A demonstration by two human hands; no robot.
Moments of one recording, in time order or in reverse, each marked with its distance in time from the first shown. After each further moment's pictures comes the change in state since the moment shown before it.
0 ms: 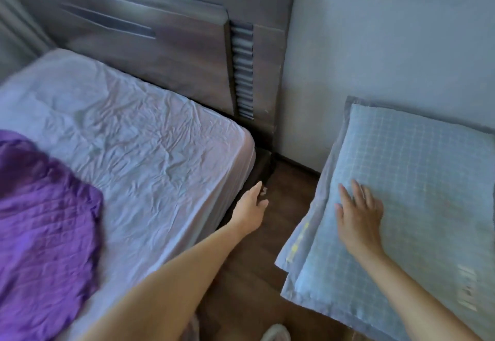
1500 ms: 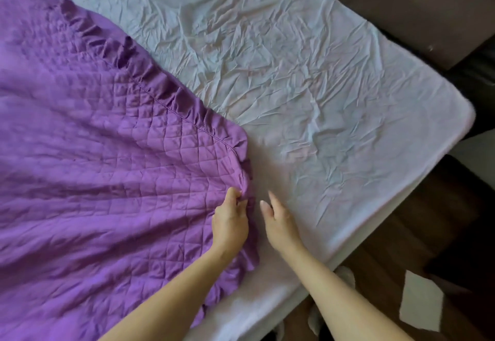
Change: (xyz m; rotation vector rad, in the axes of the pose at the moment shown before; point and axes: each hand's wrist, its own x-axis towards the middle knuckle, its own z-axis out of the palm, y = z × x) left_hand 0.017 -0.424 -0.203 -0.140 0.599 -0.355; right_hand -0.010 -0.498 0.327 0.651 -0.747 -0.096
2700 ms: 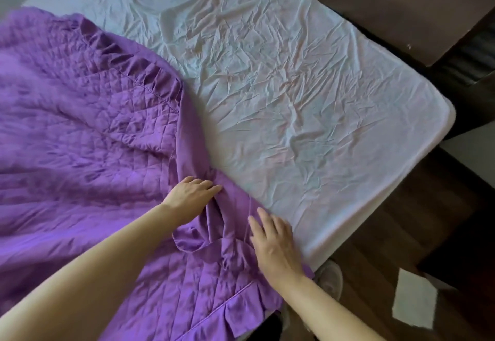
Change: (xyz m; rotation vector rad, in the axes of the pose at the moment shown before) left_hand 0.092 -0.009 -0.040 1.125 -0.439 0.813; right_hand -0.027 0.058 -0.021 -0.671 0.306 -0.577
